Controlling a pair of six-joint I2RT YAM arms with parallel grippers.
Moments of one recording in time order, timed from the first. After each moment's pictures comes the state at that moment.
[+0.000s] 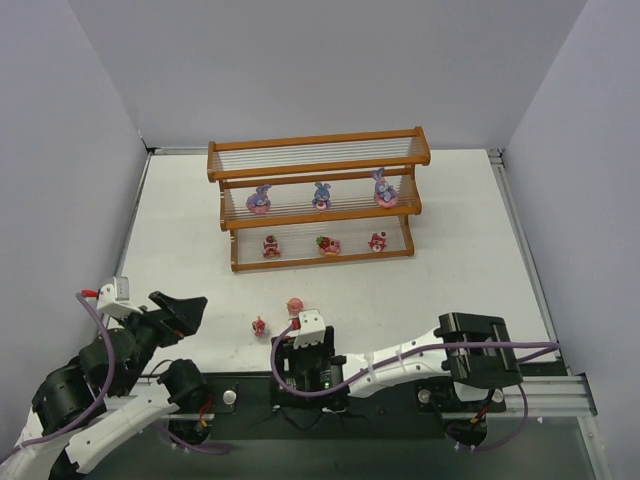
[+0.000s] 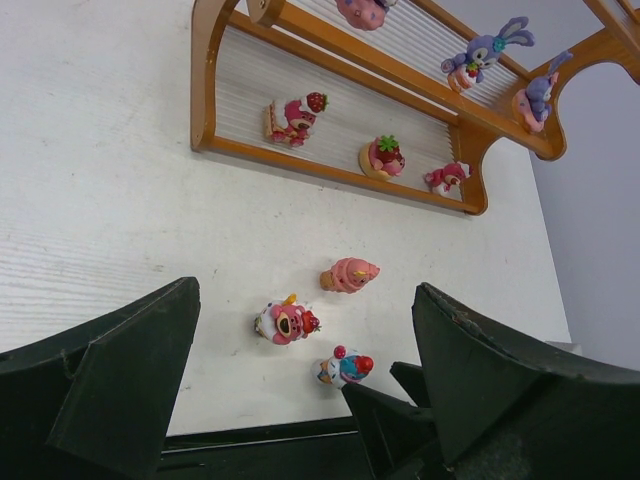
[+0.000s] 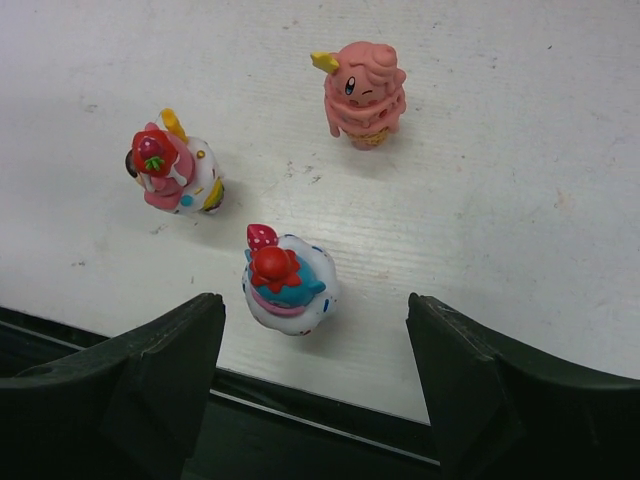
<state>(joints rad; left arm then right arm) -0.93 0.10 0.82 -1.07 -0.67 -0.91 1.64 1.70 0.98 -0.36 1.01 1.18</state>
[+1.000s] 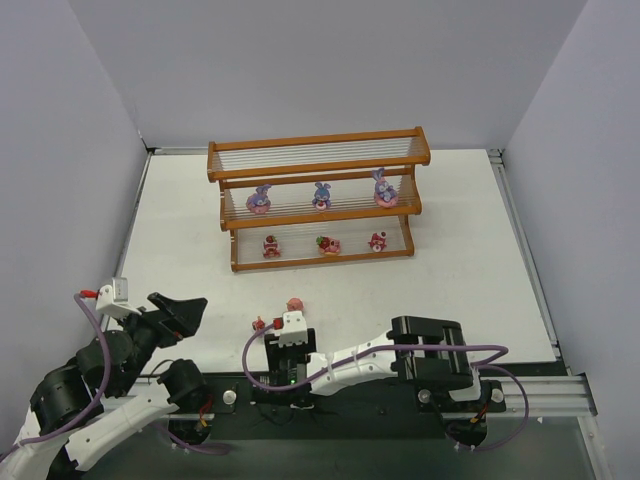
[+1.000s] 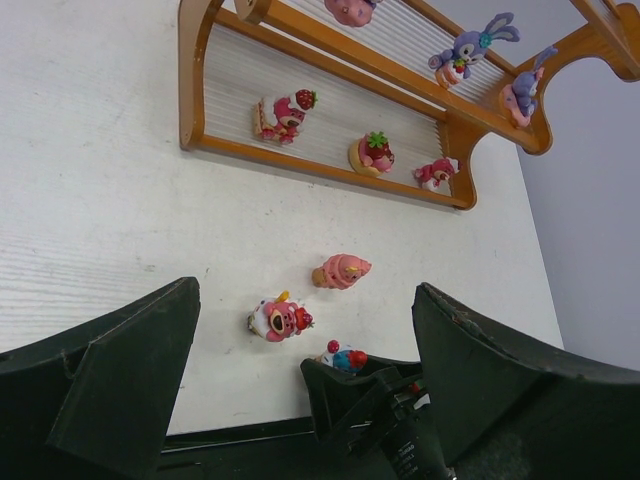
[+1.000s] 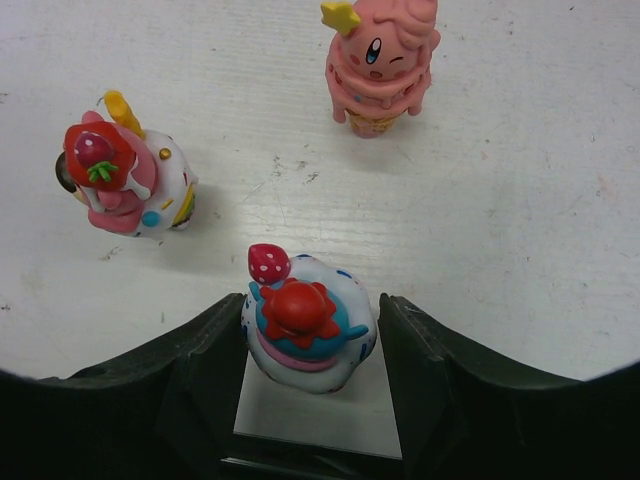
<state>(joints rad) -0.96 0.08 0.82 -1.07 -0.67 -0.91 1.60 1.96 1.18 -0.53 1.02 1.31</state>
